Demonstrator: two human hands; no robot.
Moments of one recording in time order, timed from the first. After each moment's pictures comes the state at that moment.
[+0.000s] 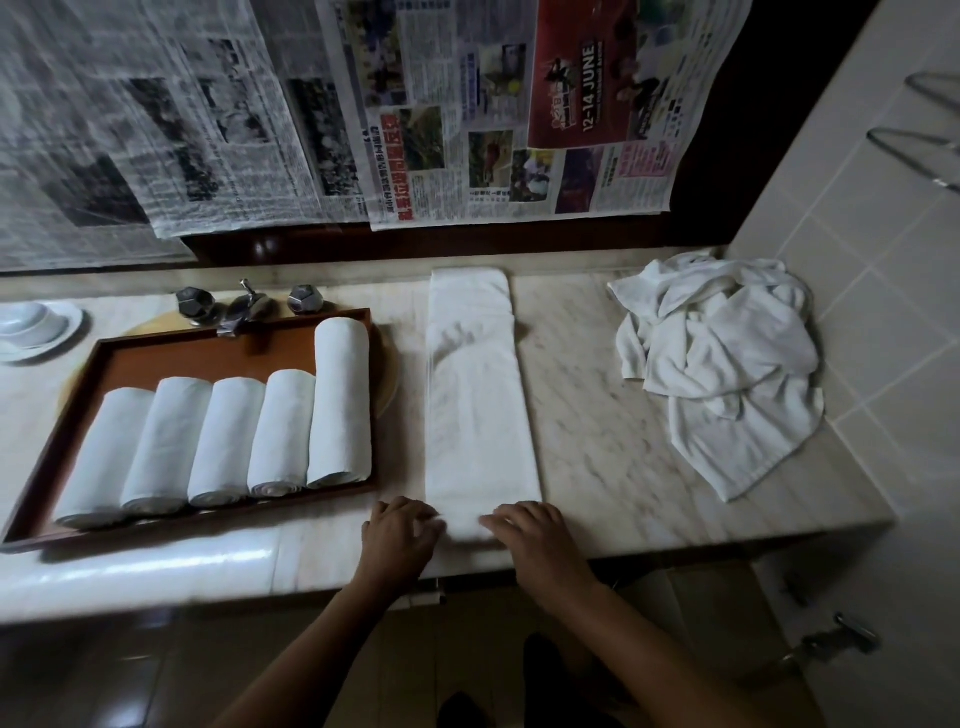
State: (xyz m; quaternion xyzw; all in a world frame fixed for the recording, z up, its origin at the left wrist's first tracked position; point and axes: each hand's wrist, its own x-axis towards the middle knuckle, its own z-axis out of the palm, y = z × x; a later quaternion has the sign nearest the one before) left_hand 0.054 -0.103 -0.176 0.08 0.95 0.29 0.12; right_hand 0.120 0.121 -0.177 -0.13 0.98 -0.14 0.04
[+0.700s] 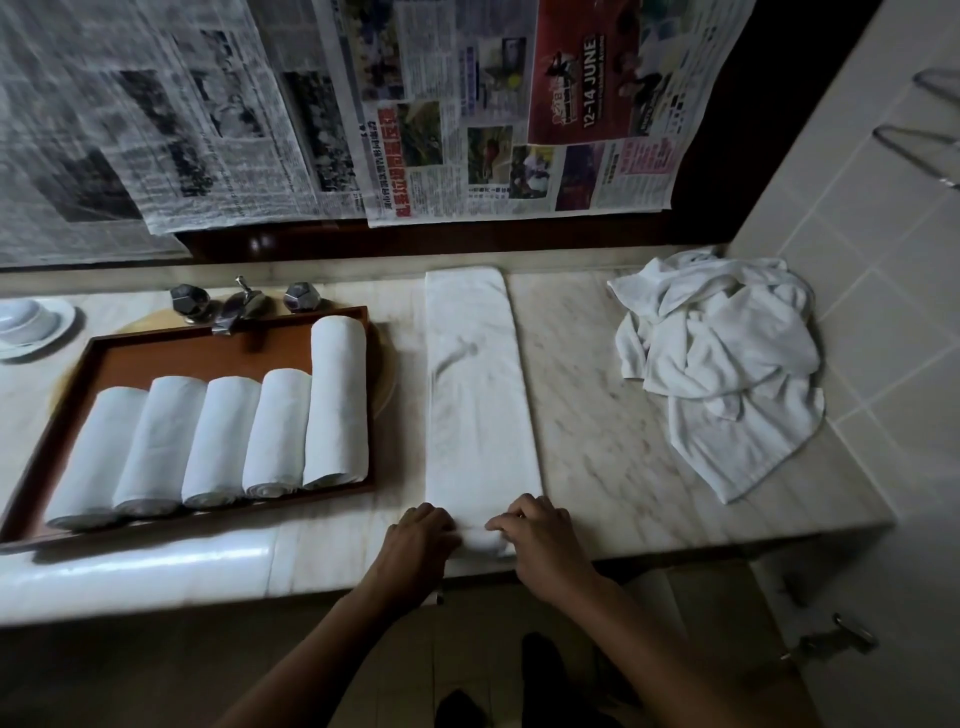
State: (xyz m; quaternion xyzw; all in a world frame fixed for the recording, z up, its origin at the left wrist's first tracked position) left_hand 0.059 -0.098 -0.188 0.29 0.93 0.19 0.09; right_hand 0.111 0.127 -0.173 -0.05 0.97 -0.21 0.08
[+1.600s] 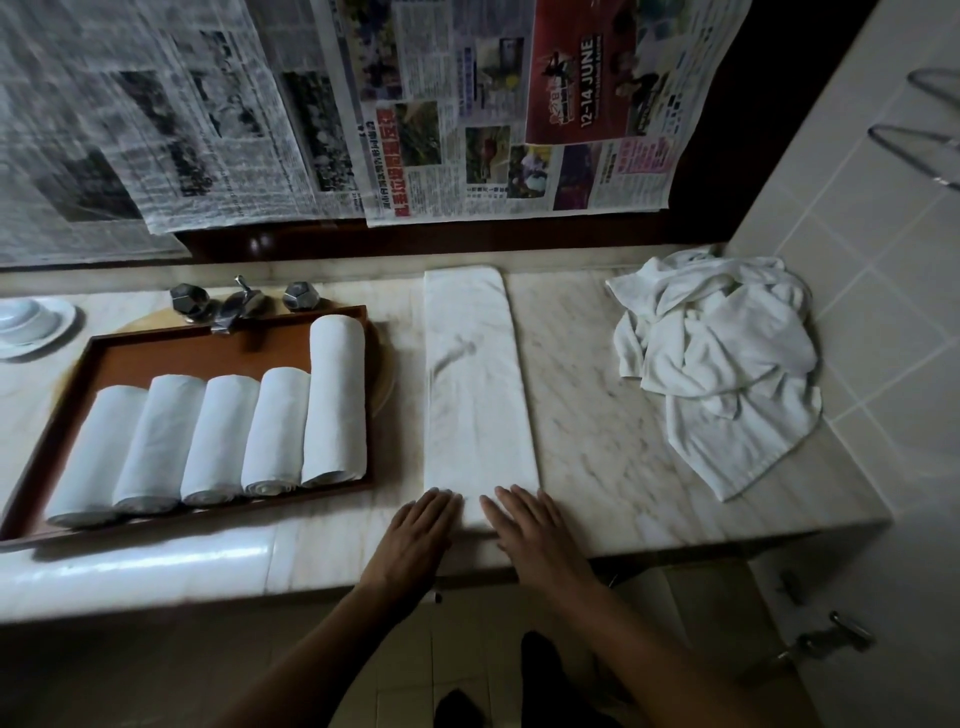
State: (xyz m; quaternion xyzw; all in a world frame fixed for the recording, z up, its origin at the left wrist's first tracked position) left_hand 0.061 -0.102 -0.204 0.37 0.92 0.14 0.01; right_hand 0.114 0.132 -0.202 -0.14 0.99 -0.09 0.03
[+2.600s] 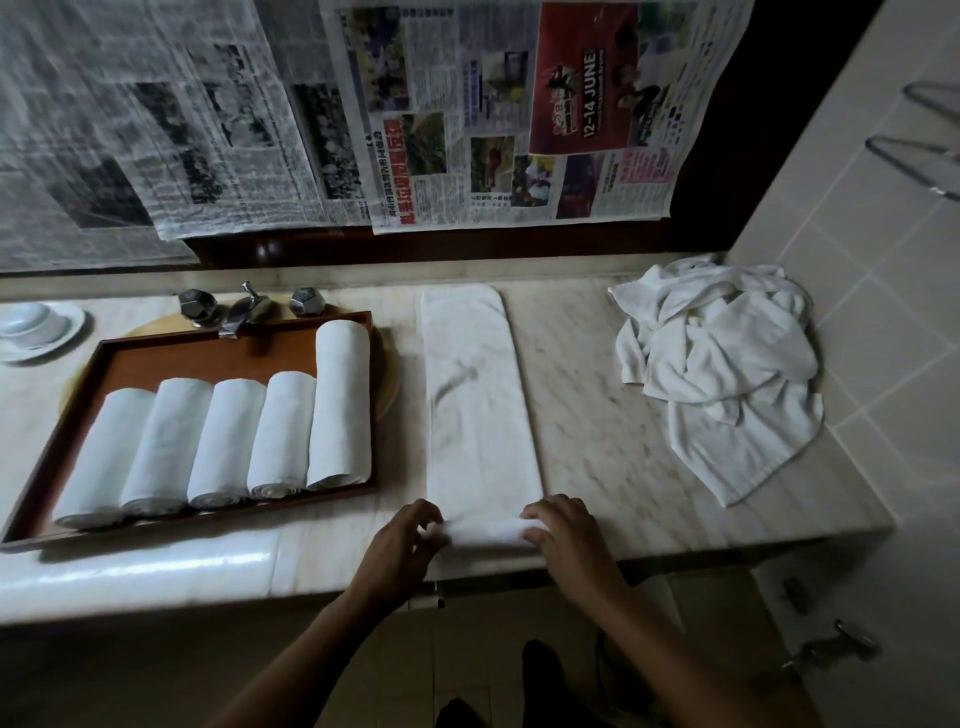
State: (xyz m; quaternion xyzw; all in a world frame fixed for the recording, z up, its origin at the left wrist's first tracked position) left_hand 0.065 -0.114 -0.177 0.15 0.90 0.39 0.14; right_hand 0.122 0.156 -0.181 0.02 0.96 -0.29 0.00
